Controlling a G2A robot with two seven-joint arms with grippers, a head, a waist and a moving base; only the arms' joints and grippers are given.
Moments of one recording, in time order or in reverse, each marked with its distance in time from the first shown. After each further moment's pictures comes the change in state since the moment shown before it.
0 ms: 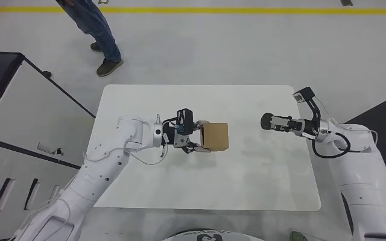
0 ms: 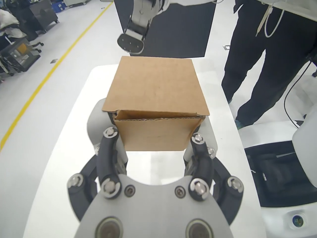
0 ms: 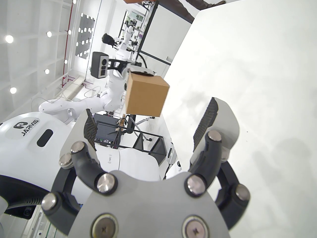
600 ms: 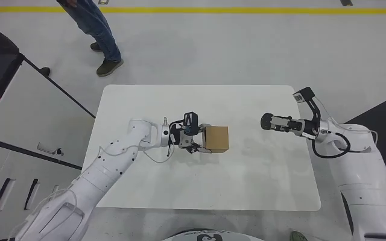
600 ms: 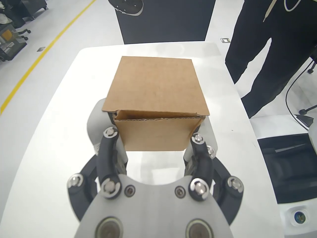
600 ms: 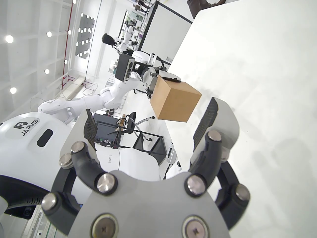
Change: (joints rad) left arm -0.071 -0.042 0.117 0.192 0.116 0.031 0.190; right arm 0.000 0.000 0.000 0.000 0.000 0.000 0.000
